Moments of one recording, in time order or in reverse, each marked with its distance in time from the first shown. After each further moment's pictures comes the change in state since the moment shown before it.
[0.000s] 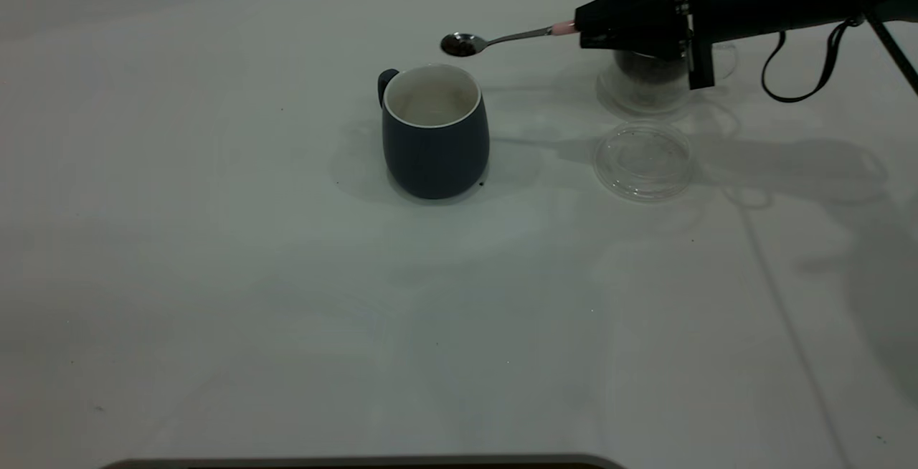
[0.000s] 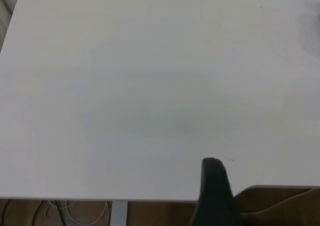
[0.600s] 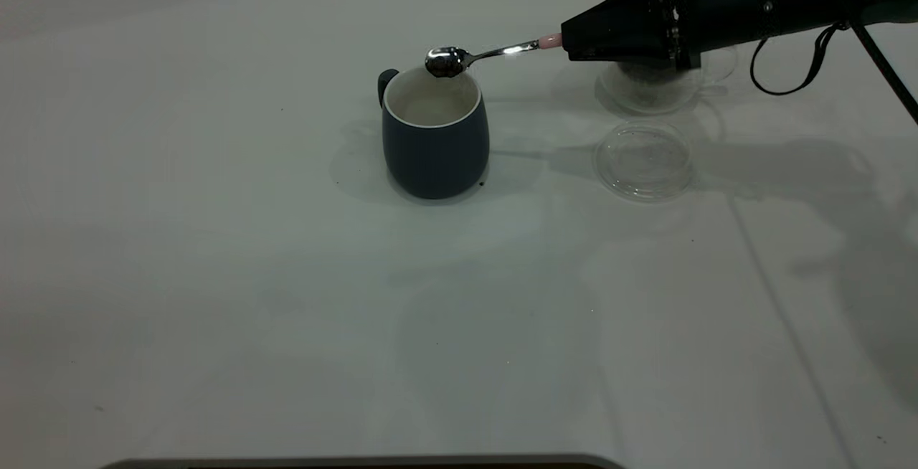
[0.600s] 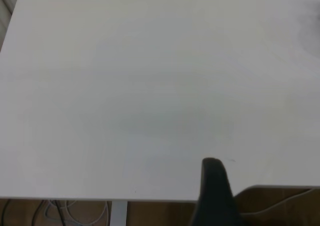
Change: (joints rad) left arm 0.000 0.000 0.000 0.000 0.000 -0.002; right arm 0.017 0.000 0.000 -0.032 0.000 -0.432
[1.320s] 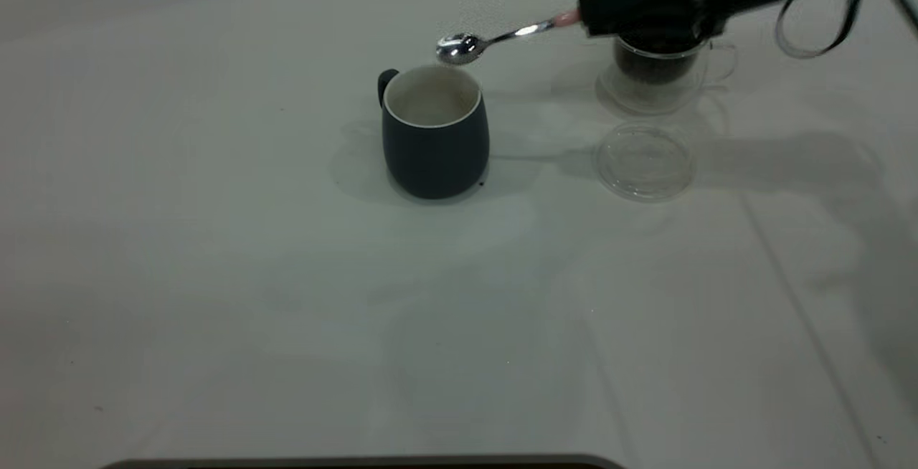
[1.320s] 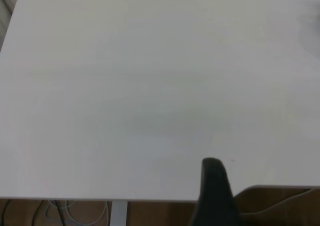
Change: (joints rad) left arm 0.000 0.000 0.000 0.000 0.000 0.000; right arm -0.035 -0.139 0.004 -0.176 0.001 0.233
